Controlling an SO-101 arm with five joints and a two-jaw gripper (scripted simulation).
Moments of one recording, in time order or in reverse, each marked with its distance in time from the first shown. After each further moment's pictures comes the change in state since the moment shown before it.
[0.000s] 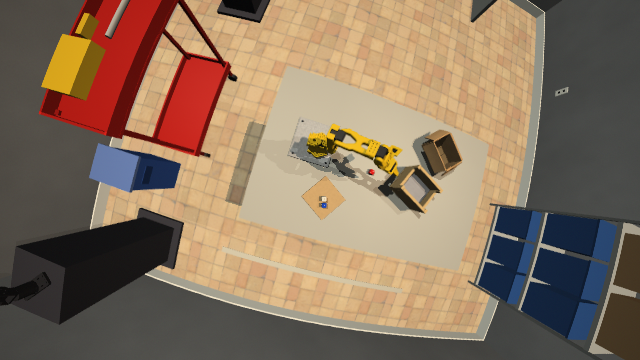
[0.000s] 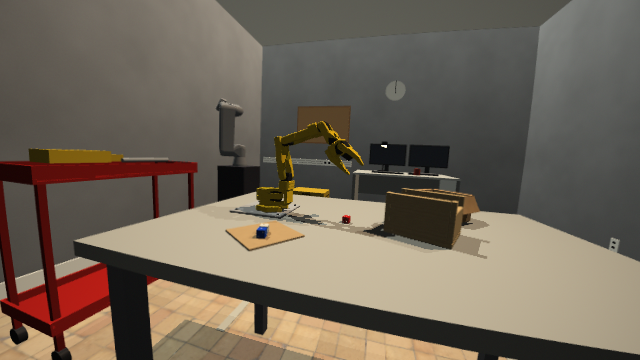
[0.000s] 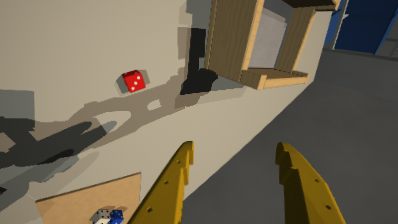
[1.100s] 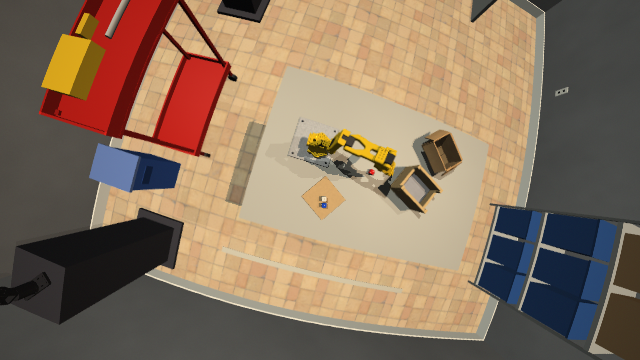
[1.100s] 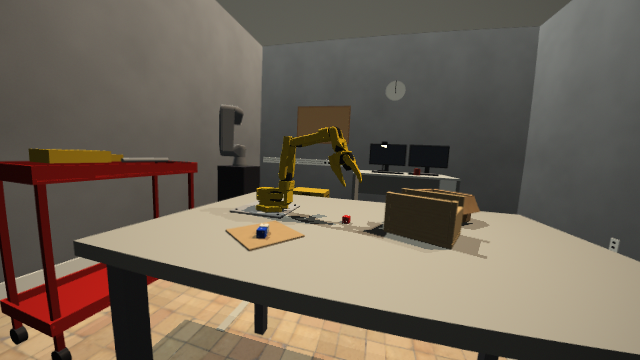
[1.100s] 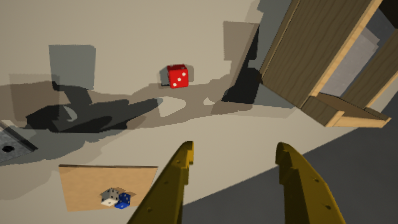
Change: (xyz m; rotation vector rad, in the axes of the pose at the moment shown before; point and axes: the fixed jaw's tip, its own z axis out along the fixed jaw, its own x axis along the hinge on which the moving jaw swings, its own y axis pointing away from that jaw) arm 0.005 0.028 0.025 -0.313 0.026 -0.114
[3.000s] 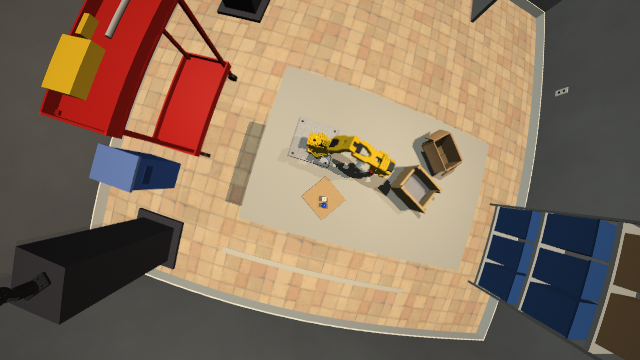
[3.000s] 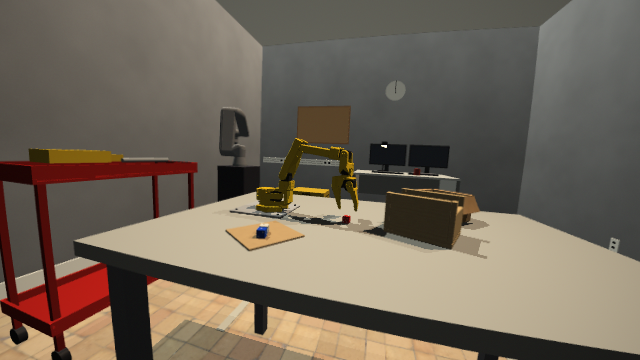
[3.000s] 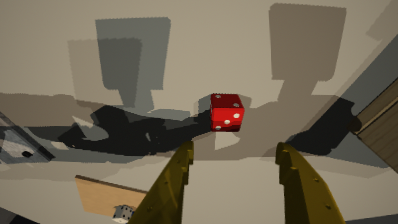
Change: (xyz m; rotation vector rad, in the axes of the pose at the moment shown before) arm 0.001 0.032 0.064 -0.307 0.006 -0.003
